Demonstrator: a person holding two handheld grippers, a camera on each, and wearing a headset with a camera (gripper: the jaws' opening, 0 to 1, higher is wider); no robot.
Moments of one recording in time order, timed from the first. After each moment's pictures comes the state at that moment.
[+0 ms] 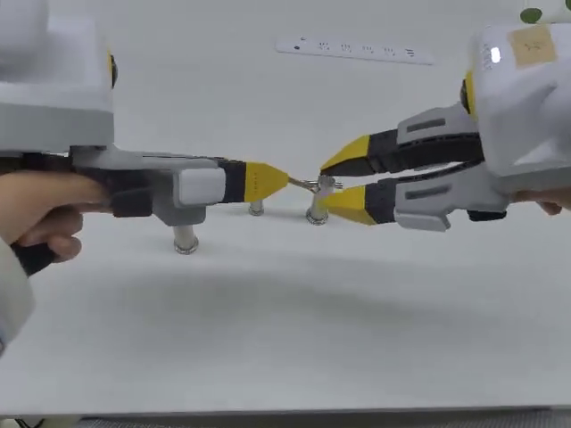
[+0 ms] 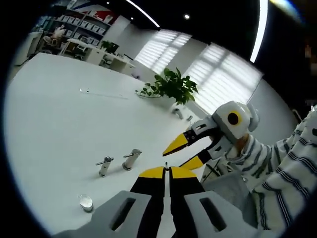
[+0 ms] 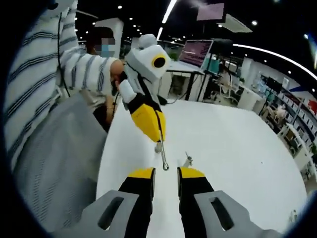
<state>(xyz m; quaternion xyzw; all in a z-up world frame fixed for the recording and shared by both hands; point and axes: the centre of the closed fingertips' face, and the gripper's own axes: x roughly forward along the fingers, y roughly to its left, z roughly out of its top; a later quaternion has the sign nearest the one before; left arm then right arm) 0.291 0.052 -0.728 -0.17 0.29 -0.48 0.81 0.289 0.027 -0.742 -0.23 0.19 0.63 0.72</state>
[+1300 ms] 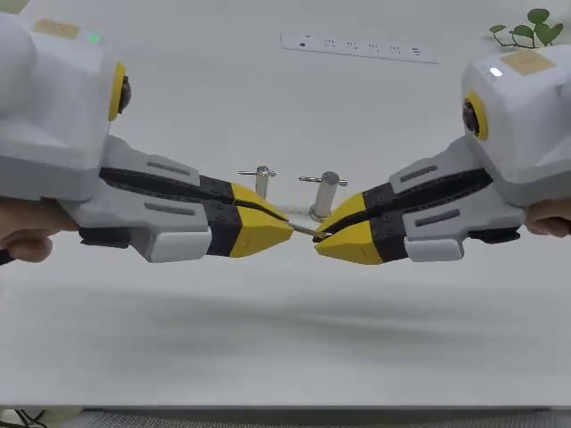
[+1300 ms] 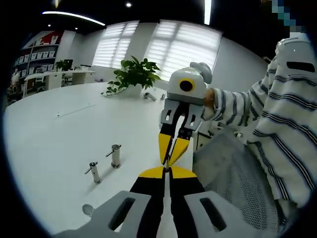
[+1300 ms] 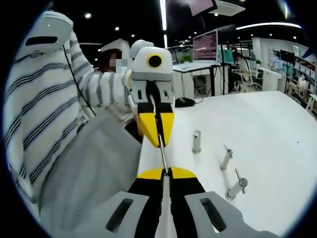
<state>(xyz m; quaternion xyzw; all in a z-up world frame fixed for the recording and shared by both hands) 0.247 0.047 -0.736 -0.02 0.25 -0.59 0.77 0.240 0.035 -0.752 -0.14 0.26 0.70 0.65</state>
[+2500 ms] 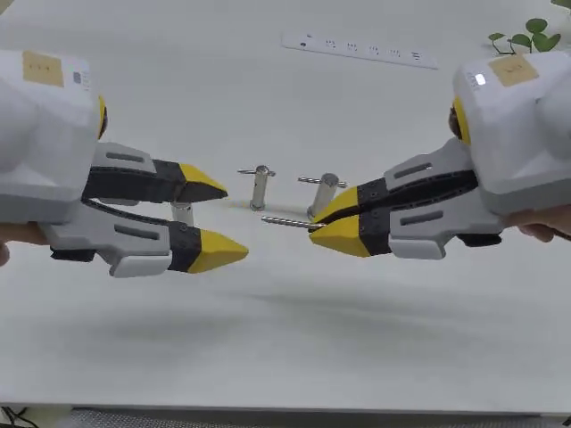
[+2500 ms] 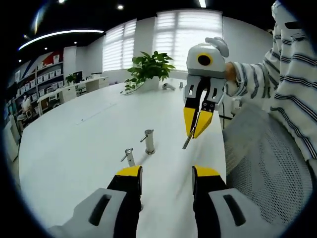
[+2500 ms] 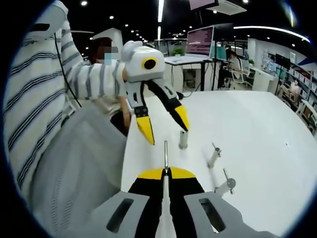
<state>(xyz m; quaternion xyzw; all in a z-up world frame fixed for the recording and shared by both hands) 0.282 0.096 -0.770 0.11 0.22 -0.51 0.82 0.257 0.039 -0.763 -0.20 0.26 0.65 0.68</state>
